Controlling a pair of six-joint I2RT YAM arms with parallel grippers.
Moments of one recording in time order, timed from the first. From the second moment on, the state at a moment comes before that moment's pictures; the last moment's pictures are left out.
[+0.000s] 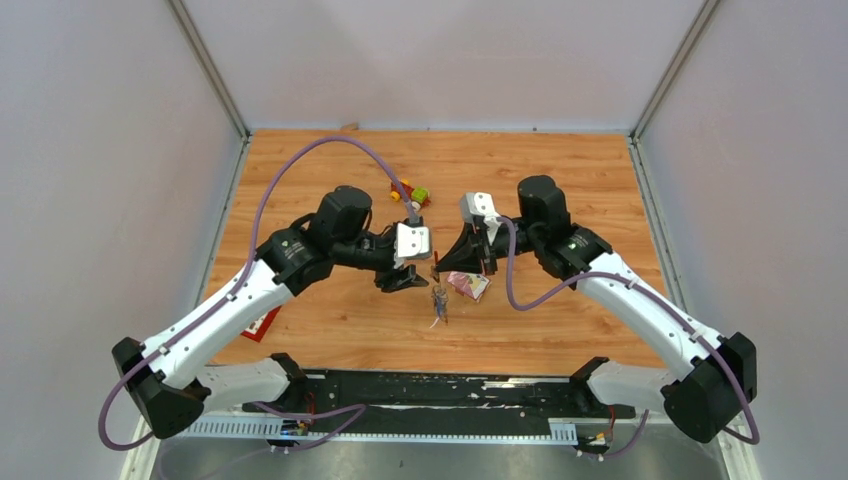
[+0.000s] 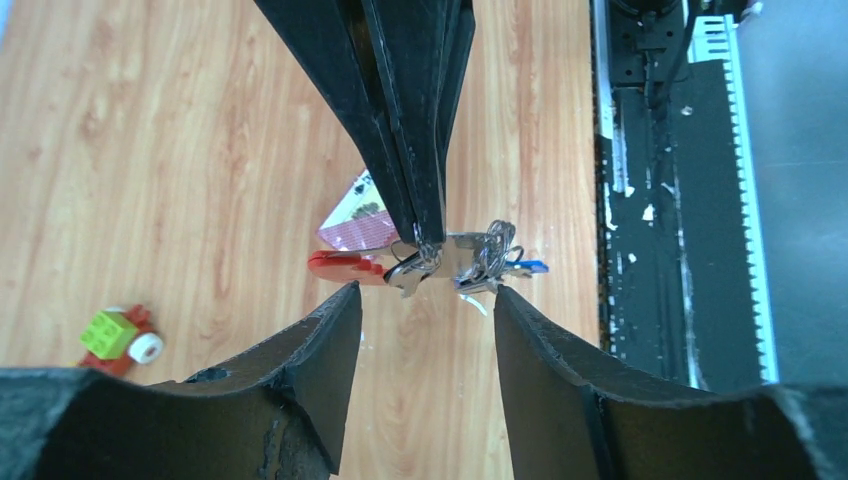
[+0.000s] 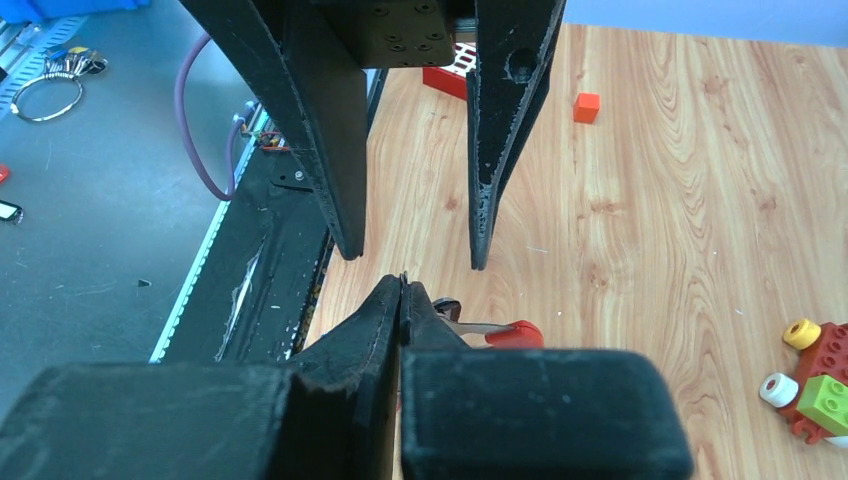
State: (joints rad) left arm -0.78 1.13 1.18 -0.65 0.61 0.51; right arm 0.62 1.20 1.03 -0.20 -1.07 -0.34
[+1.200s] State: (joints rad) left arm -0.77 1.16 1.04 -0.39 0.77 0.60; right arm 0.58 1.17 1.01 -0.21 -1.08 -0.34
